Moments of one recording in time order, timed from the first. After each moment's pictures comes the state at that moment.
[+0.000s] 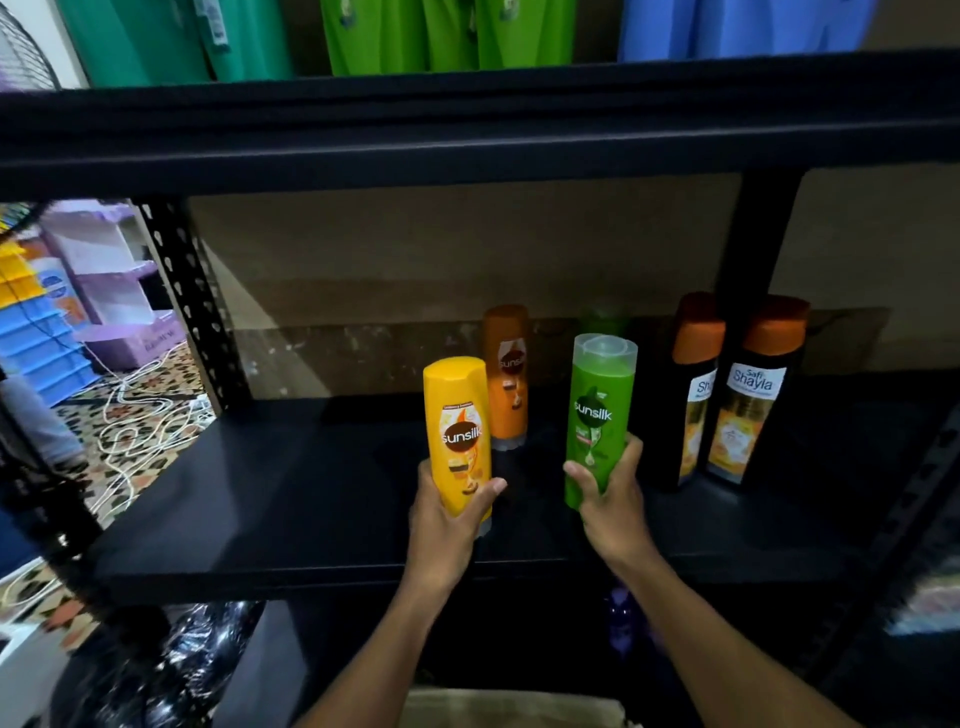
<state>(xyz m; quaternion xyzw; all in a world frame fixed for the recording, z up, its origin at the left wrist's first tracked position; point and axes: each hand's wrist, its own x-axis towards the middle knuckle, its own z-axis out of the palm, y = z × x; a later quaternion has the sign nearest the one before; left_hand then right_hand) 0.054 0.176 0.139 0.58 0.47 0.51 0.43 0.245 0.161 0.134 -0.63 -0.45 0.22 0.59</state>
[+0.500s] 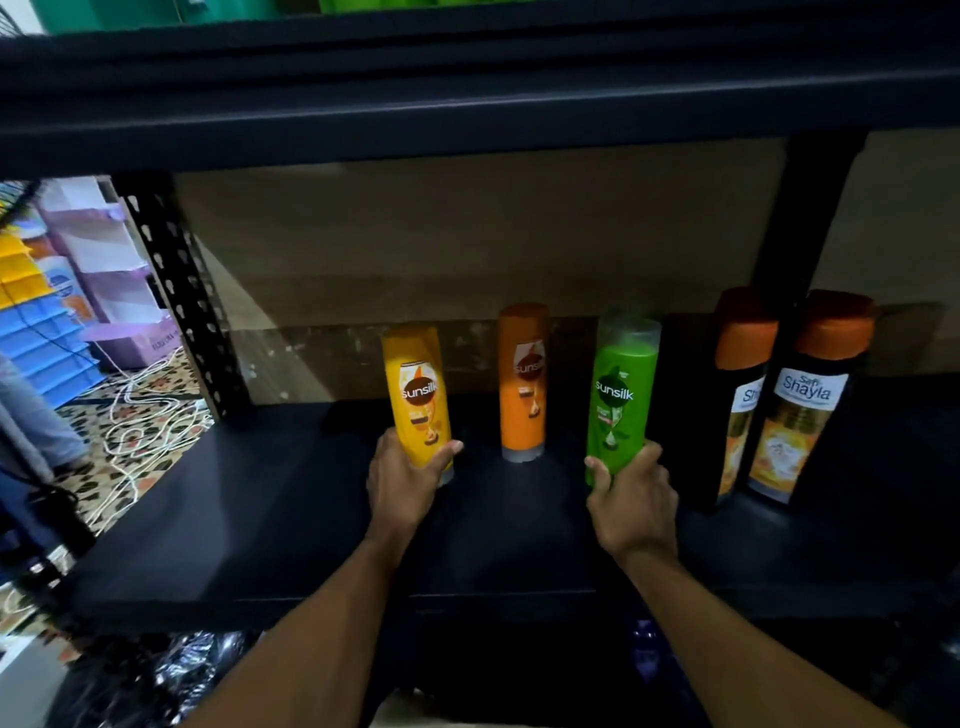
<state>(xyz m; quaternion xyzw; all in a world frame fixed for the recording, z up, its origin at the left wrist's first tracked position) 0.018 0.283 0.141 0.60 0.60 0.46 0.26 0.253 0.208 0.120 -0.79 -0.44 0.03 0.42</state>
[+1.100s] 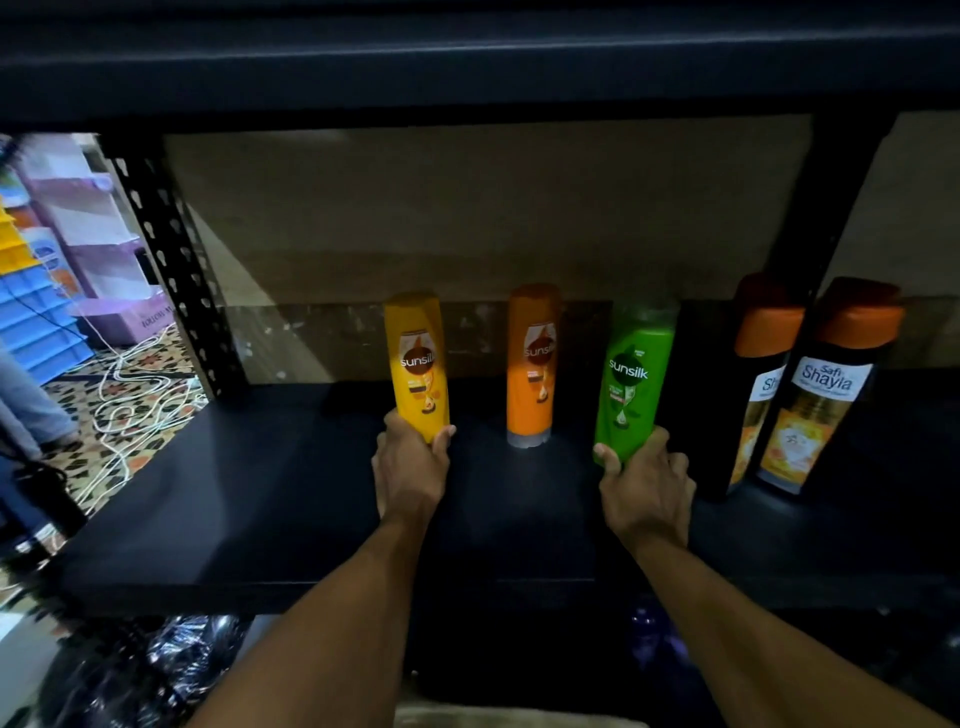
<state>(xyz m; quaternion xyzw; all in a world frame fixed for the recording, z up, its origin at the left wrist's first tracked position) 0.028 0.300 0.126 0.59 0.68 0.40 0.20 0.254 0.212 0.122 -0.82 -0.43 0.02 0.38</state>
